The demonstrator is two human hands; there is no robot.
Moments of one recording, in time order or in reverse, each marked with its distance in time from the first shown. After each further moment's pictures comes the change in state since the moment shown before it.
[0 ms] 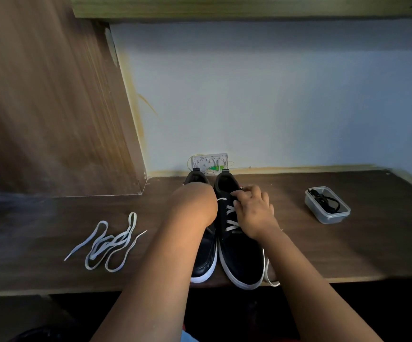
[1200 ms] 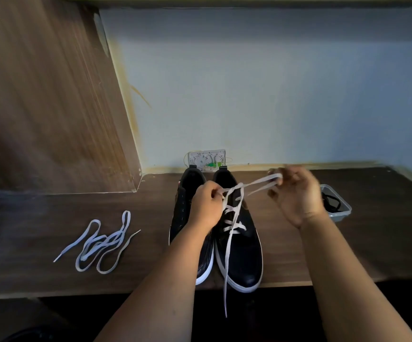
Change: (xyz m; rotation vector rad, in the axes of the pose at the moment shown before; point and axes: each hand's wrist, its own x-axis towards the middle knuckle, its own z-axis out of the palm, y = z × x) left_hand 0.092 0.019 0.094 -1.137 0.406 0.180; right_hand 0.008 0.032 -0.072 1.643 0.012 0.216
